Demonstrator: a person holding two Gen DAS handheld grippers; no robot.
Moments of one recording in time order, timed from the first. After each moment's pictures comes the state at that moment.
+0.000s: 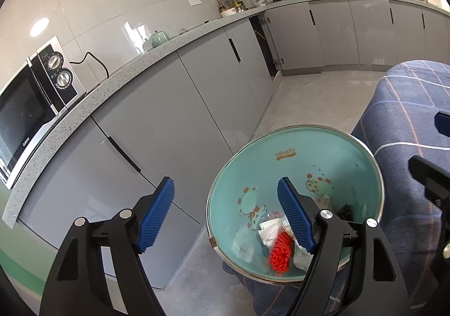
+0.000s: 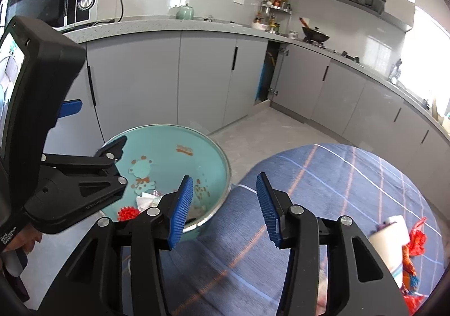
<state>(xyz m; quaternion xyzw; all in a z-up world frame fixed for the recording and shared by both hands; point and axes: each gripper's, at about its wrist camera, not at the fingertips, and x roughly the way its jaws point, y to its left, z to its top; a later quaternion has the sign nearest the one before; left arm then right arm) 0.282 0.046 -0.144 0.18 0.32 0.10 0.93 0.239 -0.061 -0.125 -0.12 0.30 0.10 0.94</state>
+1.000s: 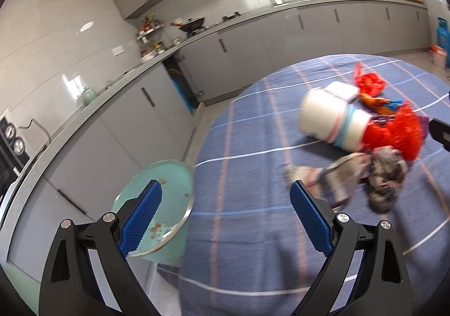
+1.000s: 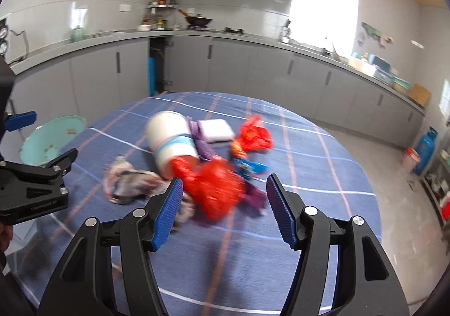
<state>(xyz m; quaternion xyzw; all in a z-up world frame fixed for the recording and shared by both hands) 0.173 -0.143 -0.136 0.24 0.27 -0.10 0.93 0.079 -0.266 -0.127 -0.03 0.29 -0.15 0.95</state>
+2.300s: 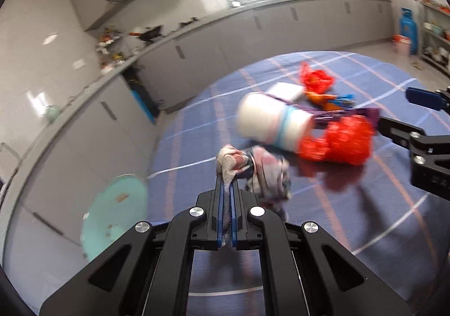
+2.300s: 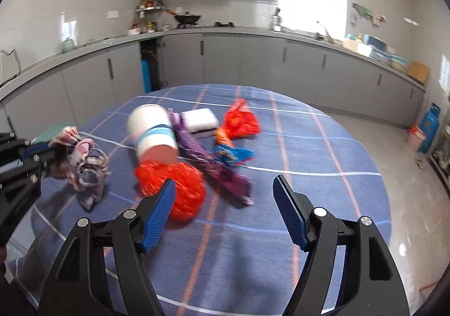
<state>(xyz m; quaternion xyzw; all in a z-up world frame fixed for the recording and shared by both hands) 0.152 -0.160 -0.135 0.26 0.27 -0.19 0.91 0.077 -0.291 -0.138 0.02 0.29 -0.13 0.95</state>
